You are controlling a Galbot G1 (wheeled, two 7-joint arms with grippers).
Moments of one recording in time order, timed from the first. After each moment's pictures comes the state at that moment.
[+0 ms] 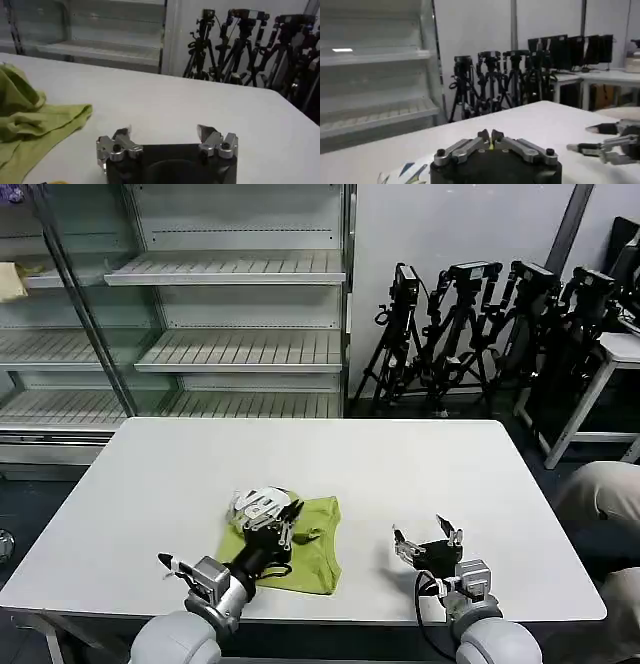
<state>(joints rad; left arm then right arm) 1.29 -1.21 -0.26 -2.24 -0.22 0.49 0.07 -1.36 1.17 0.36 2.18 0.31 -0.56 0.20</state>
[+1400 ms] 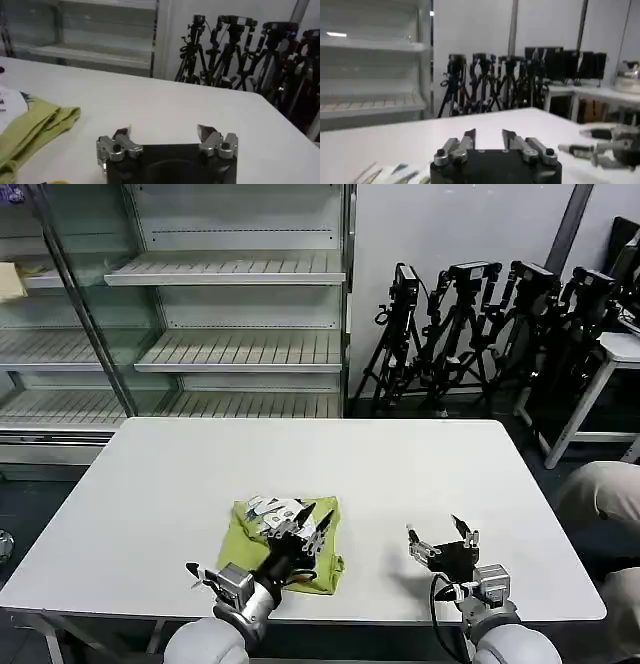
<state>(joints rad) 1.28 -1.29 -0.18 -2.19 -0.24 0.43 0.04 -1.41 1.15 0.43 2.22 0.31 -0.54 0.19</state>
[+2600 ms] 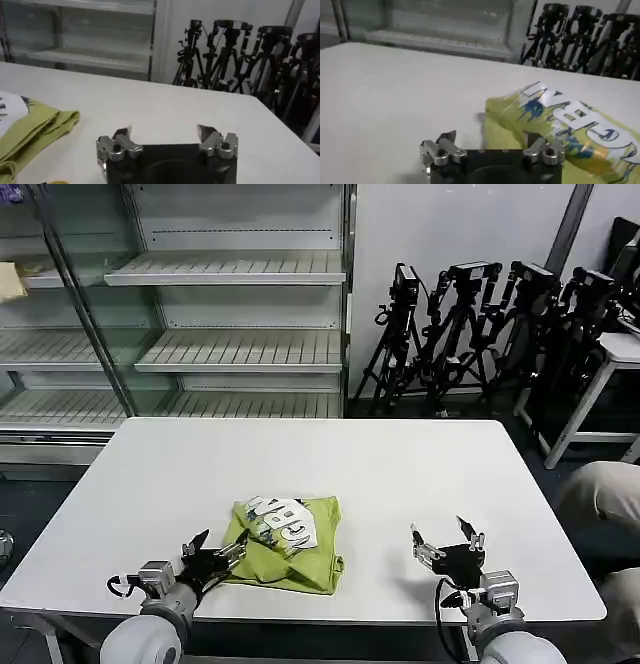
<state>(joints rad) 1.36 -1.26 -0.51 -2.04 -0.51 0.56 -0.11 -1.45 1.16 0.45 2.24 0.30 -0.51 0.18</state>
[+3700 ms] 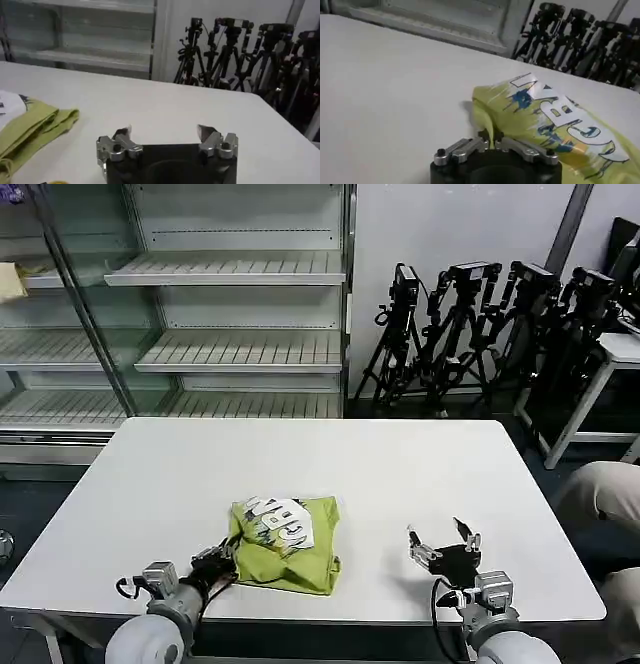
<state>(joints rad) 1.35 -1.27 -0.52 -2.02 -0.58 0.58 -0.07 -1.43 1.17 0.44 2.23 0.29 -0.51 0.18</state>
